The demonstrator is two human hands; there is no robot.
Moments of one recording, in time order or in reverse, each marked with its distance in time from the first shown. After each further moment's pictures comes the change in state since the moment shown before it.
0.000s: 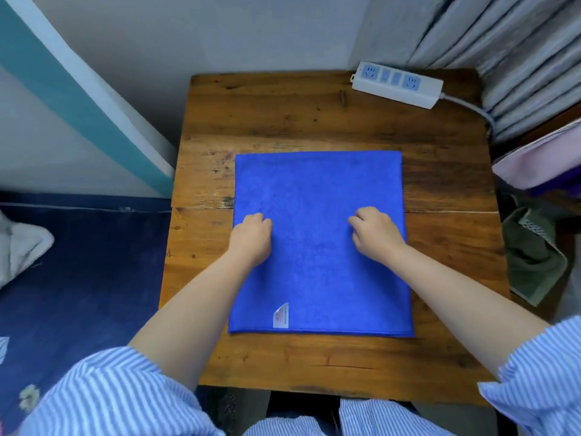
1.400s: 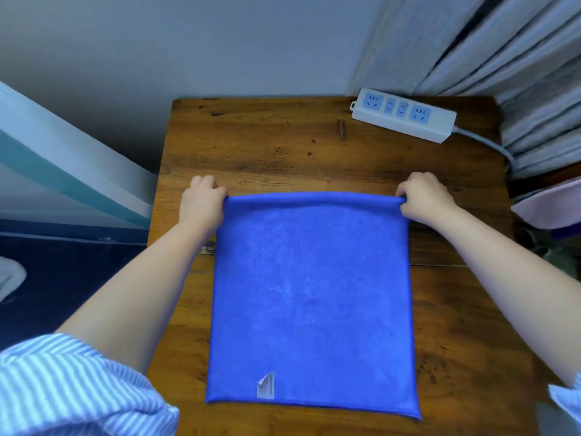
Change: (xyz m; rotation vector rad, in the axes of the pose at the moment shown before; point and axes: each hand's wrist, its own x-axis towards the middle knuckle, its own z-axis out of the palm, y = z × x) left_hand 0.120 -0.063 -0.063 0.014 0.300 -0.120; right_hand 0.108 0.107 -0.072 0.125 -0.055 0.300
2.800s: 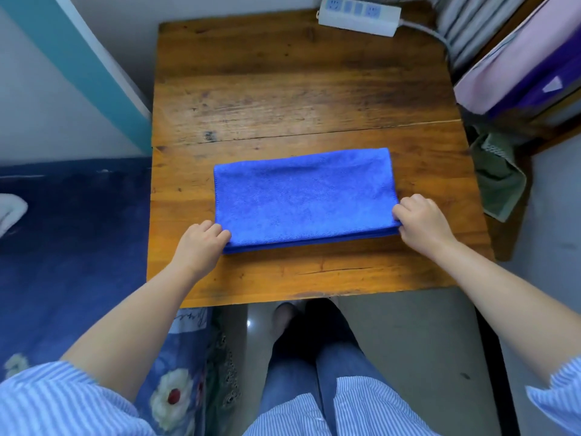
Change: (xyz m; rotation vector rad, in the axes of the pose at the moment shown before) left_hand -0.295 -0.029 0.078 0.198 0.084 0.616; right_hand -0.297 0.008 0.154 -0.120 0.423 -0.282
